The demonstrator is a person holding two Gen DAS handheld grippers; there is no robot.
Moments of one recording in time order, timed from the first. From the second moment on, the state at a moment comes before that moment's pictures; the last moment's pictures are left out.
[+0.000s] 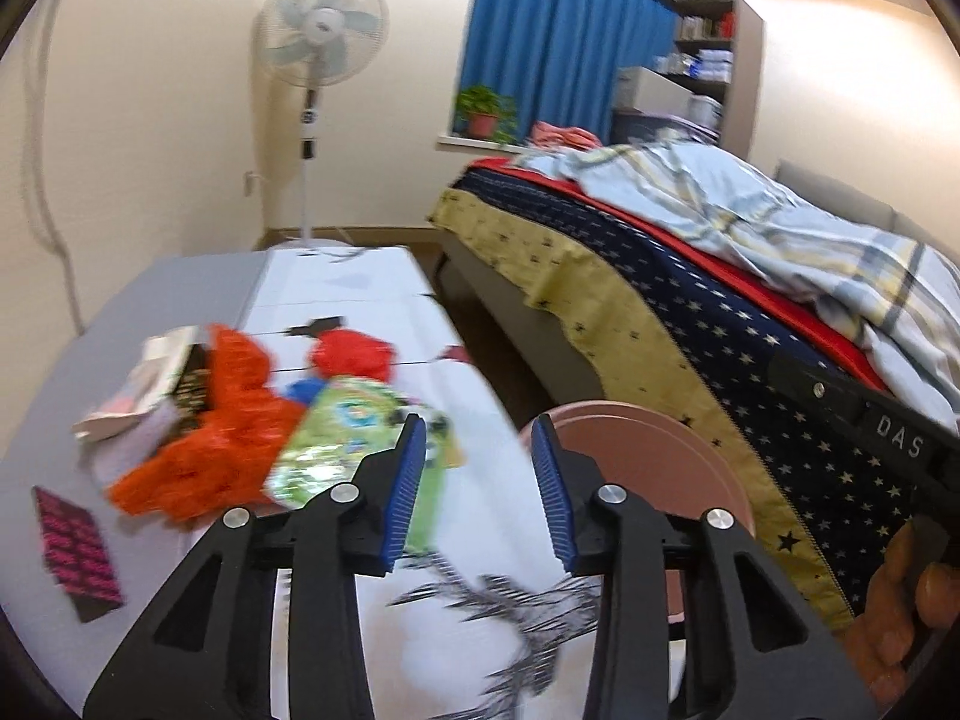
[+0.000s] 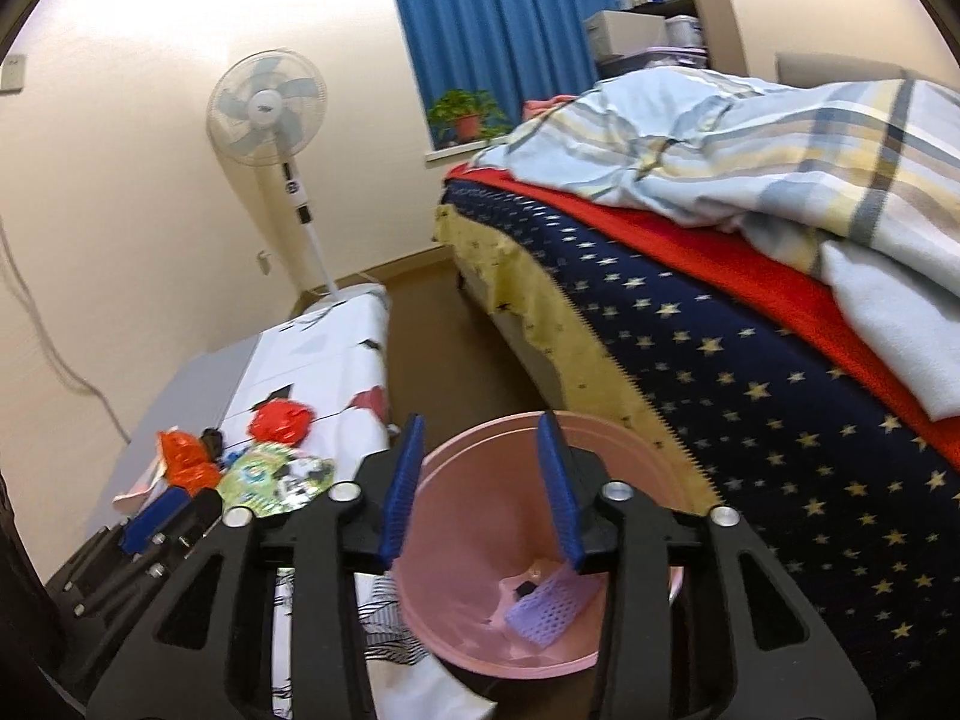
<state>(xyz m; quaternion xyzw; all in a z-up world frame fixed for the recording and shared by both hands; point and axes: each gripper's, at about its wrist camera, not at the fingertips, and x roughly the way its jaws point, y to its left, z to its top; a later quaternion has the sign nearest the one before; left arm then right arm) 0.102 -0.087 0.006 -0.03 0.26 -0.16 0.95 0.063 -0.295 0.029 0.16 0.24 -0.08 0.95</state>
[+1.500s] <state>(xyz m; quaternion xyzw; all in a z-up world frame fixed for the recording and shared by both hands) 0.150 0.047 -0.031 -0.10 0.31 0.01 0.95 0.156 -0.101 -0.051 -0.04 0.38 0.08 0.92</state>
